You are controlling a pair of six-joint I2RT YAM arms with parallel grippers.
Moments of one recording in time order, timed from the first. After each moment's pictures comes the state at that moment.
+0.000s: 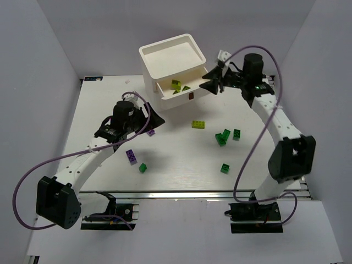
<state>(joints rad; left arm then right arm) -0.42 1.22 0.94 -0.25 0.18 -0.72 0.25 1.72 1.58 -0.10 -0.97 -0.40</state>
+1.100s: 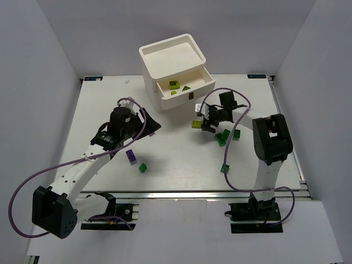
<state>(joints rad) -0.42 1.12 0.86 -0.28 0.14 -0.76 0.29 1.95 1.25 -0.25 -0.69 -1.16</state>
